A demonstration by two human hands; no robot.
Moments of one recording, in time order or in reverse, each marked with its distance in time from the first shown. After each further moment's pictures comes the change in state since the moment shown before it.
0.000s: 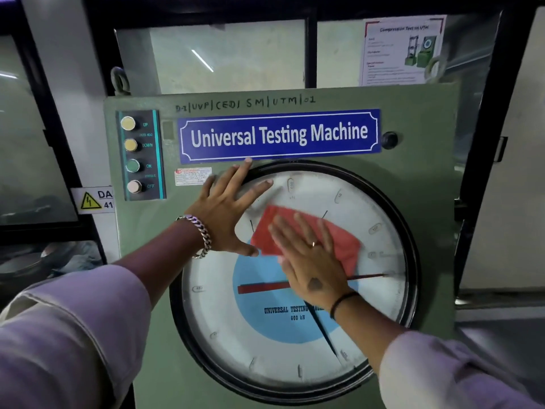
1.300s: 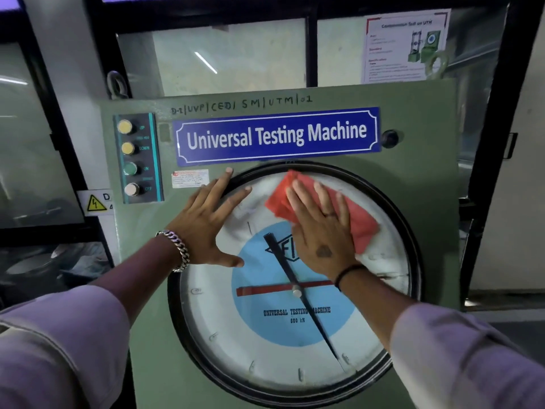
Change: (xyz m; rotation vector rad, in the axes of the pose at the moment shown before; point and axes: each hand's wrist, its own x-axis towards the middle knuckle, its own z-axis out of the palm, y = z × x) left_hand -0.022 -0.015 0.012 -0.100 0.048 0.023; right_hand 0.047 0.031 -0.030 0.008 0.060 0.173
